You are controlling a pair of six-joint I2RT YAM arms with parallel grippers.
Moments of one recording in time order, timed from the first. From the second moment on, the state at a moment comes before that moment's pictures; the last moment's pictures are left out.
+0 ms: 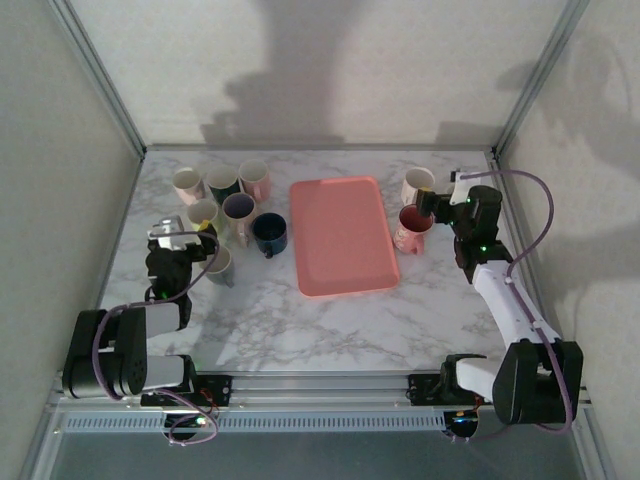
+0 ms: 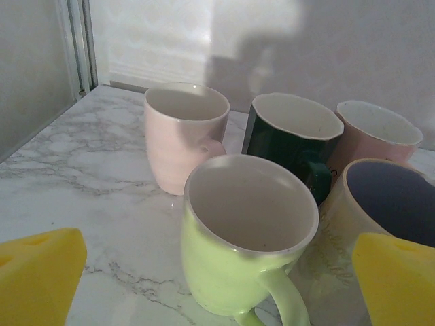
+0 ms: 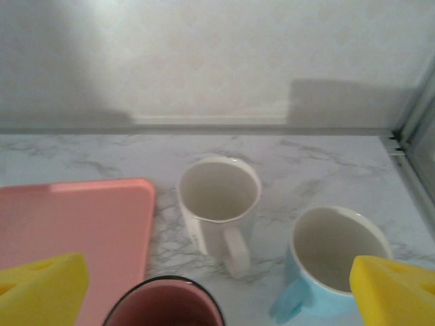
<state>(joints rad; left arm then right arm) 0.11 1.33 0.22 1.00 0.01 -0.16 0.04 1.18 0.79 0.06 -0.06 0.01</state>
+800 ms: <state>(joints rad) 0.09 1.42 0.19 1.15 0.02 -0.15 0.01 1.30 0.46 0.47 -0.12 0.03</state>
